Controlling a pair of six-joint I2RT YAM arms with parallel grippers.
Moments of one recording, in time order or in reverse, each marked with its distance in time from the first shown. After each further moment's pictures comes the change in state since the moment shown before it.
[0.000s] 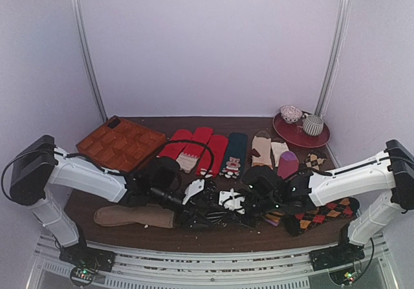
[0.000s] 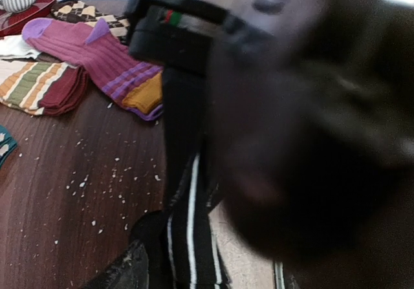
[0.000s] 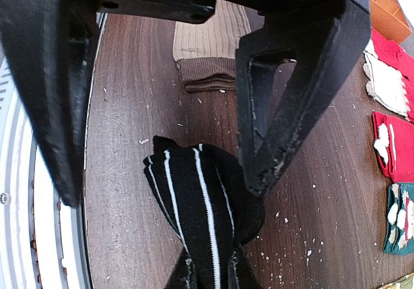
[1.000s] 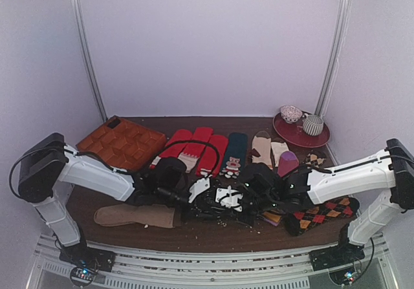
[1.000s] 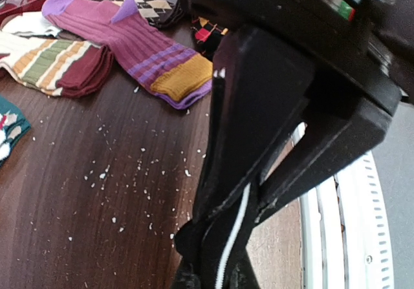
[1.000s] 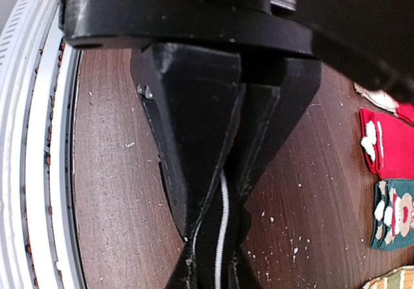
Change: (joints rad) left arm 0.000 0.076 0.053 -0.012 -0.098 -0.013; right arm 0.017 0.010 0.060 -0.068 0.064 0.011
